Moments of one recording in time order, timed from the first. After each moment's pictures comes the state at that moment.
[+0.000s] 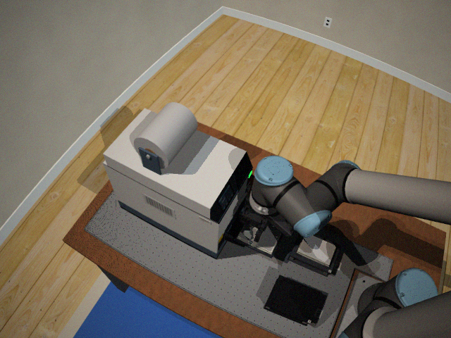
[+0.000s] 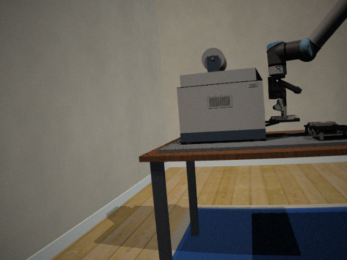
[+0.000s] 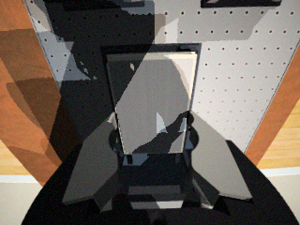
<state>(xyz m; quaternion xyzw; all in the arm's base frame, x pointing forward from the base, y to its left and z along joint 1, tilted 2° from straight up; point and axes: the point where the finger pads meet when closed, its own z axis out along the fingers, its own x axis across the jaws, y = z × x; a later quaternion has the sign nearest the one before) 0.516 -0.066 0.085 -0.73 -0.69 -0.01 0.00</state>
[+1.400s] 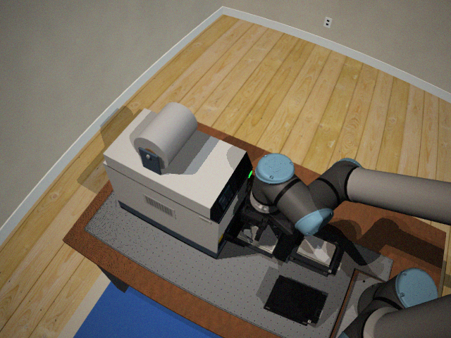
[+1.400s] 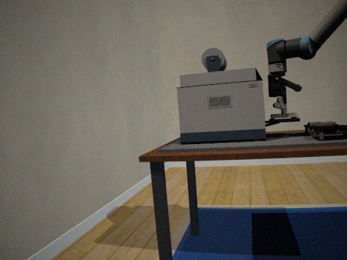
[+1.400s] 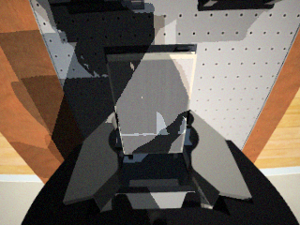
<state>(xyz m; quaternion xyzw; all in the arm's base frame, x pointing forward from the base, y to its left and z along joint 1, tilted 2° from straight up) 0.516 -0.066 0.096 -0.73 -0.69 -0.01 0.00</state>
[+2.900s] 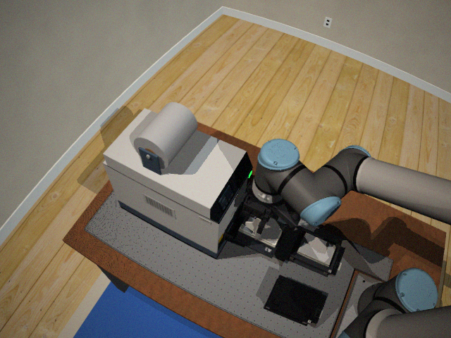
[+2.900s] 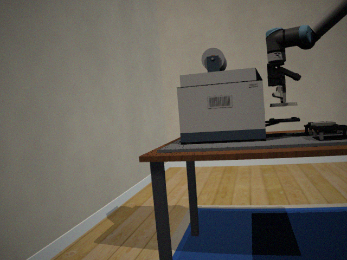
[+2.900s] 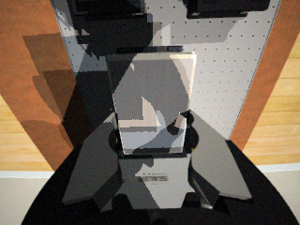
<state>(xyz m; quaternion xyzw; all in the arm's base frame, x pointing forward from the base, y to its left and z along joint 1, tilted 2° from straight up) 0.515 -0.066 0.151 -0.73 -0.69 -0.01 0.00</state>
